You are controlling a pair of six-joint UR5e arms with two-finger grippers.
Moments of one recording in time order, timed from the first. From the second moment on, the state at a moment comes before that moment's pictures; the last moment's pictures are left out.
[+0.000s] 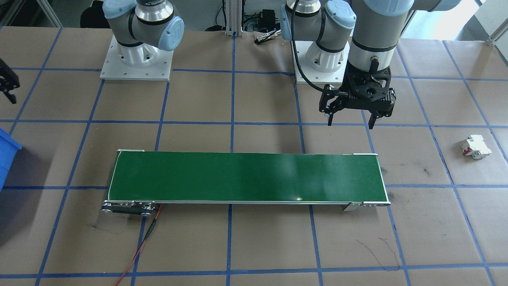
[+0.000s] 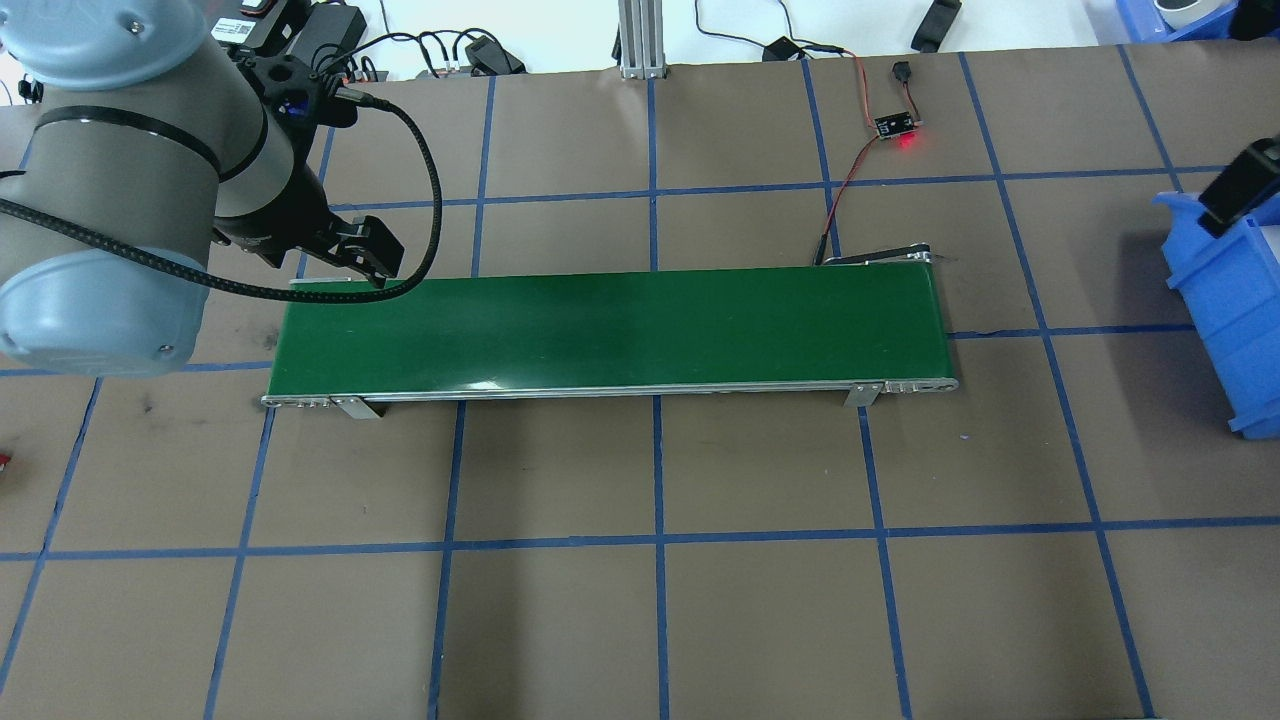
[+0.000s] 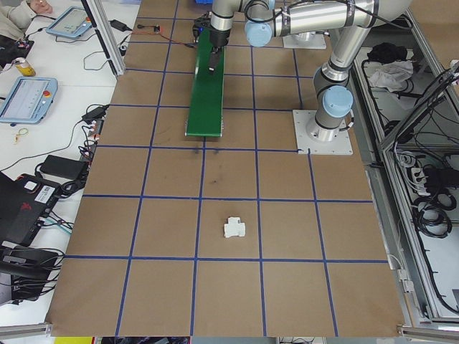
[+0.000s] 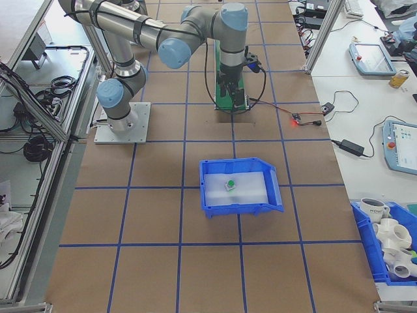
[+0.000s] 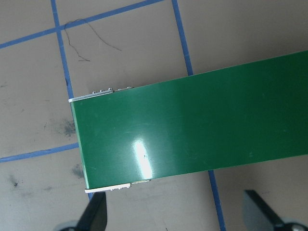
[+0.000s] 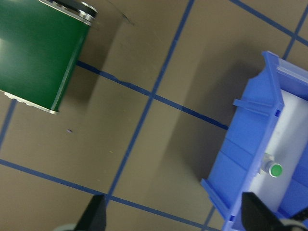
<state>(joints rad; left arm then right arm) -1.56 -1.51 -1.81 -1.21 1.69 0.22 1.16 -1.60 1.62 -1.68 -1.69 -0.84</state>
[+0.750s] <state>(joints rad) -1.56 -1.52 -1.81 -1.20 1.69 0.22 1.68 -1.62 1.60 -1.65 -1.66 -0.07</state>
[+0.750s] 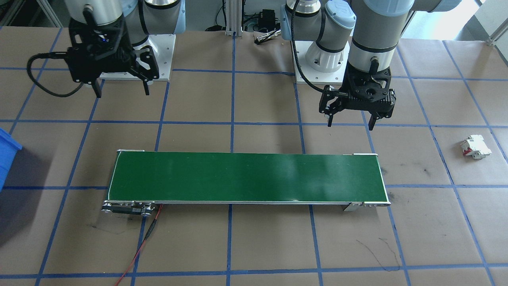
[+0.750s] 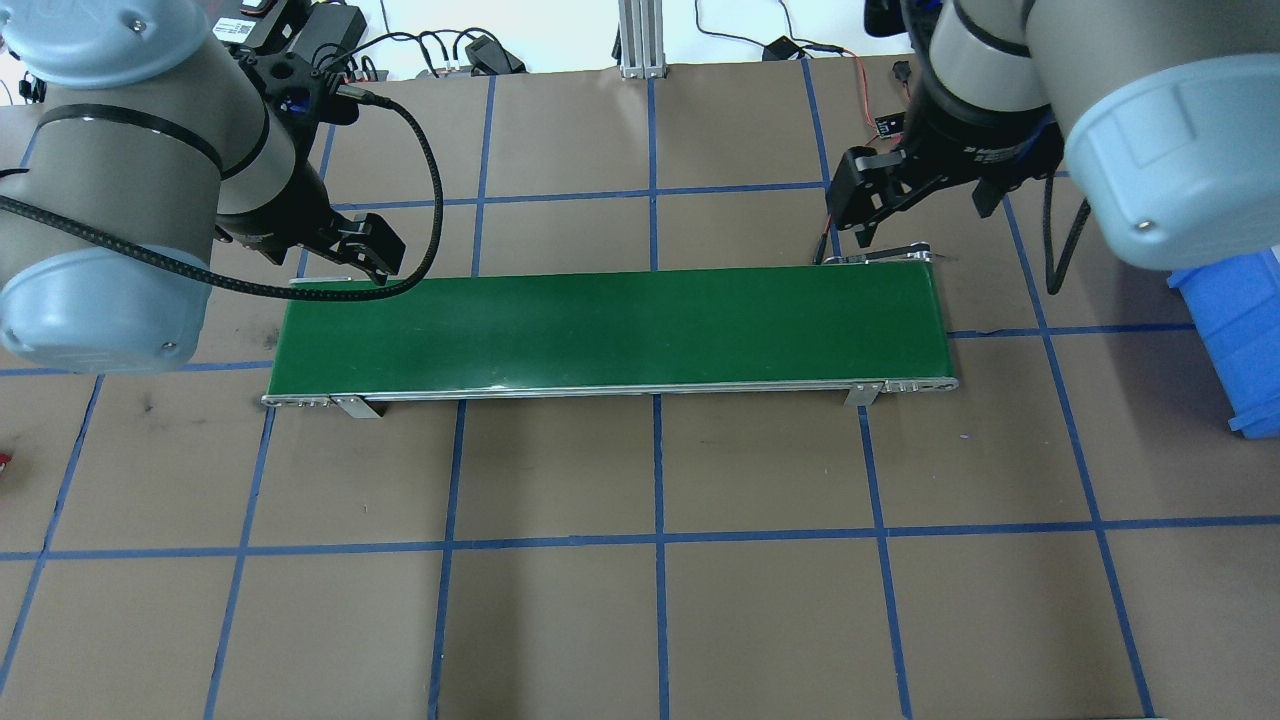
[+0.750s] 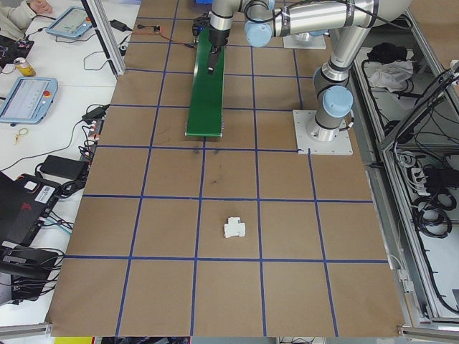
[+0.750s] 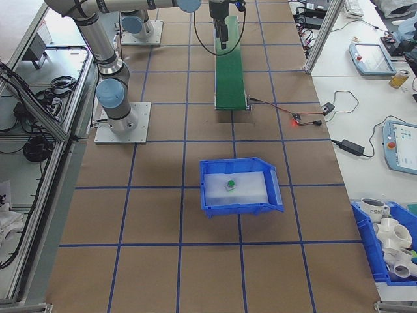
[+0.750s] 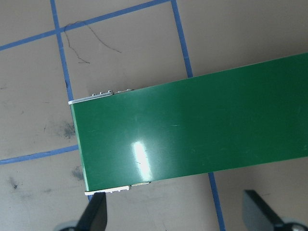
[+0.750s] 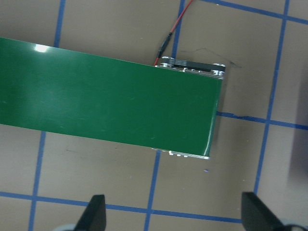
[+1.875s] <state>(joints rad) -1.56 -1.52 -1.81 -1.20 1.69 0.22 1.72 -1.61 1.60 -1.66 -1.60 0.00</state>
